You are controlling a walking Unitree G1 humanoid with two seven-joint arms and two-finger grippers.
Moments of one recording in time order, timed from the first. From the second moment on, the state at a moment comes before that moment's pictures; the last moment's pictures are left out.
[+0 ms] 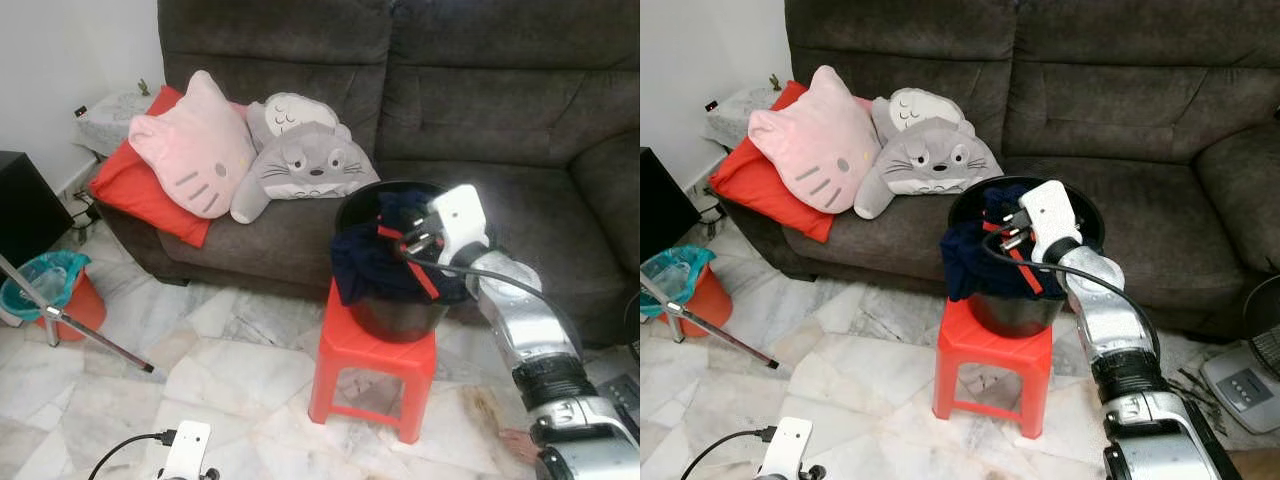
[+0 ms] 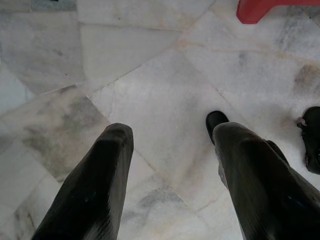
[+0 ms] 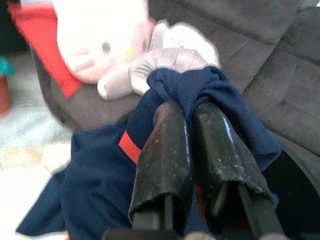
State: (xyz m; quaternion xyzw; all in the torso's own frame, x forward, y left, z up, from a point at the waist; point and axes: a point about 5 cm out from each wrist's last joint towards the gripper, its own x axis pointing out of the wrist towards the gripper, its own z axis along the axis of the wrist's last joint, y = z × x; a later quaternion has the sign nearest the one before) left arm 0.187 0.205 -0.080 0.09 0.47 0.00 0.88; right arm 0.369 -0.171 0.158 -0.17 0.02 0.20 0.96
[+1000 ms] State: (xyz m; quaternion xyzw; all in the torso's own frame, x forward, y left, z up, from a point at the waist) left arm 0.186 0.205 -0.080 0.09 0.47 -0.01 0.88; right arm 0.380 -0.149 0.144 -0.20 0.04 0.23 0.95
